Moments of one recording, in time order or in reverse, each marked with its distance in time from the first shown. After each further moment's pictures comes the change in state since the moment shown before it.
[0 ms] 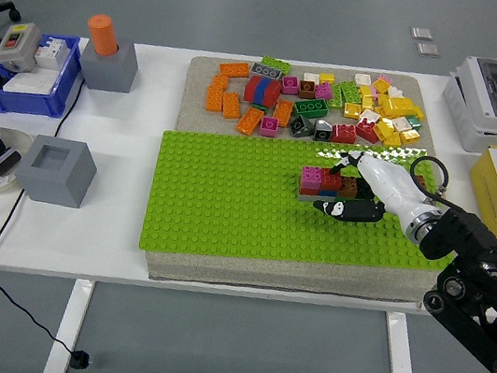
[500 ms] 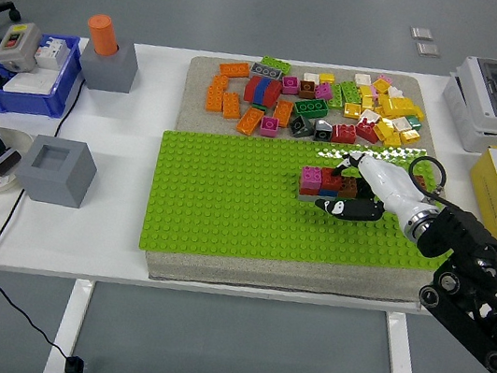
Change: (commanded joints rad) left arm -0.002 0.001 0.004 0.000 -0.003 0.000 -0.001; right arm 0.011 0.029 0.005 -0.067 -0.004 0.005 0.004
